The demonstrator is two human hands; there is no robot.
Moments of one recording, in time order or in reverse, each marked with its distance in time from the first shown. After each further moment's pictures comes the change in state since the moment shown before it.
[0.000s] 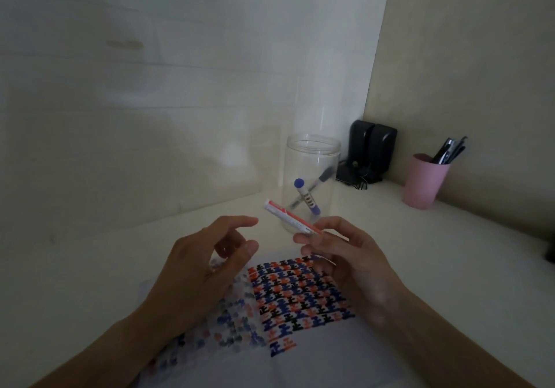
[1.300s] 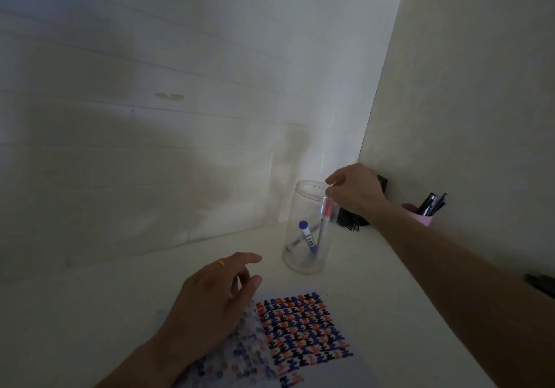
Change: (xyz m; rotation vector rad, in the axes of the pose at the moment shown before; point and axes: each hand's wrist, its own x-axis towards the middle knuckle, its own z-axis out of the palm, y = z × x) left_hand 0.000 -0.018 -0.007 0.171 0.003 0.034; right_hand 0.124 -0.124 0.012 -1.390 0.415 -0.301
